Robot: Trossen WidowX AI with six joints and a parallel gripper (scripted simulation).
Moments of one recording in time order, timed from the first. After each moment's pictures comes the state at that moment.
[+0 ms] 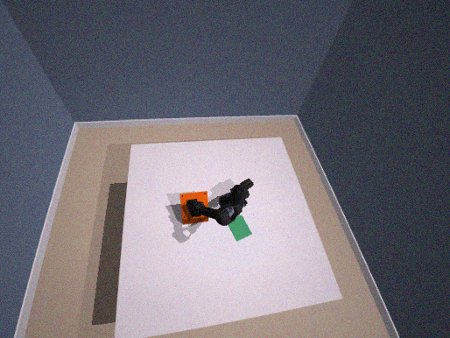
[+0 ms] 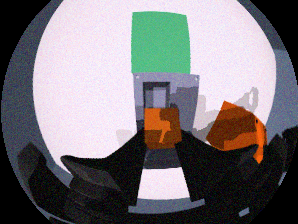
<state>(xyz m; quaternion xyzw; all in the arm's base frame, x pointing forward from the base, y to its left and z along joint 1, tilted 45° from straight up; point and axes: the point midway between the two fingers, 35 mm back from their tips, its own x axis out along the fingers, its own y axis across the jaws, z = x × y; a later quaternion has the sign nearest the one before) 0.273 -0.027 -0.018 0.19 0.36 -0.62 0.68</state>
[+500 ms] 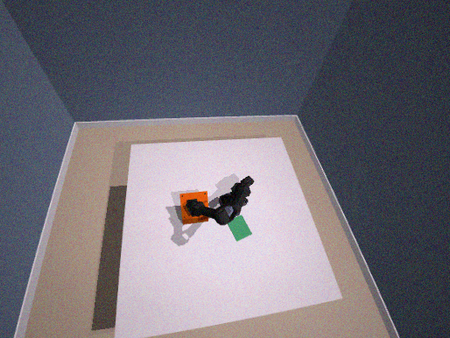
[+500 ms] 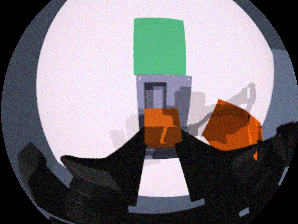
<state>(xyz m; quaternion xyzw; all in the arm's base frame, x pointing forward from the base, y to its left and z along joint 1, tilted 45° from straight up) 0.273 -0.011 -0.001 0.19 0.36 -0.62 0.68</state>
